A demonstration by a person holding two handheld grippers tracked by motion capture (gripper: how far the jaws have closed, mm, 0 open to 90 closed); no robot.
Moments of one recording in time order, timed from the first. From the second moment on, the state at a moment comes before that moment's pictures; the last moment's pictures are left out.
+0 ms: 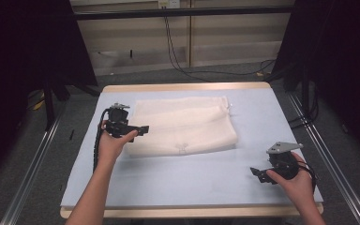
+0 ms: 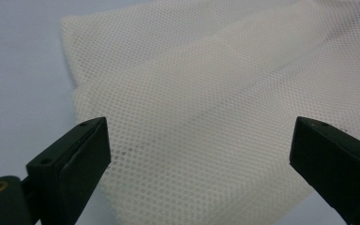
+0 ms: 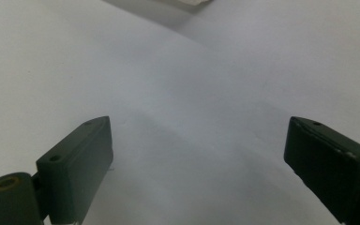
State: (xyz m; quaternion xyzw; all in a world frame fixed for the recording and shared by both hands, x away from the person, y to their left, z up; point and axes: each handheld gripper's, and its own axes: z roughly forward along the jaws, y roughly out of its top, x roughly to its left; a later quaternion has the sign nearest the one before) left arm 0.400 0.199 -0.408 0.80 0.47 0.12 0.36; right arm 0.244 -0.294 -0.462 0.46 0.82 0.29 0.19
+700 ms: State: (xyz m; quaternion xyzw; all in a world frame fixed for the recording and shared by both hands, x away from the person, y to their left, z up) left arm 0.403 0.224 -0.421 0.79 0.48 0.14 0.35; right arm 0.244 -0.294 -0.462 0.46 0.82 0.29 0.19
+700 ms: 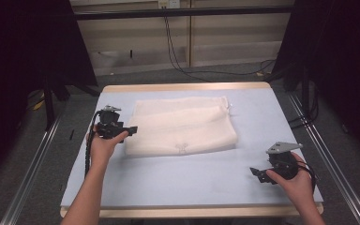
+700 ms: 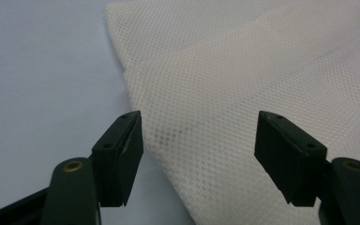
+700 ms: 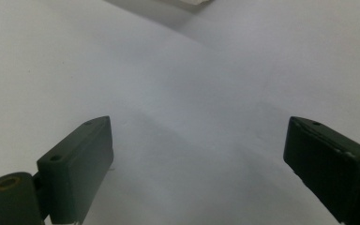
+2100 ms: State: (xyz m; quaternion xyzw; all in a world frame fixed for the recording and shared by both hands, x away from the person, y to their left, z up) left arm 0.418 0.231 -0.439 0.74 0.51 0.11 0.42; right arm 0.243 -0.292 -0.462 0.46 0.82 0.28 0.19
